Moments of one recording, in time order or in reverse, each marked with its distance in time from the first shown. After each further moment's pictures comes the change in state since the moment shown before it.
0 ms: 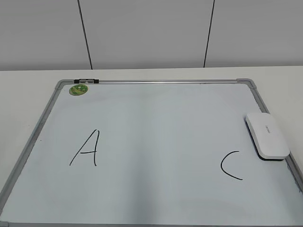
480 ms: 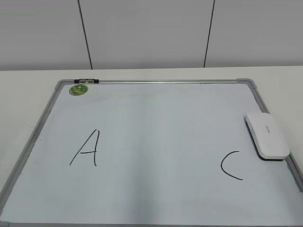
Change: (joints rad) left arm 0.000 0.000 0.000 -0.015 0.000 0.000; right arm 0.000 0.000 0.000 -0.006 0.000 0.000
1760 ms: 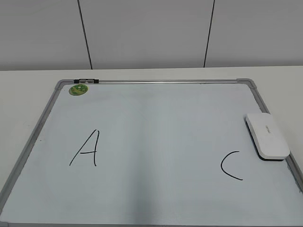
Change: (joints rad) left arm 0.107 -0.304 0.000 -0.004 0.012 0.000; right arm -0.184 -0.475 0.000 -0.006 0.023 -0.002
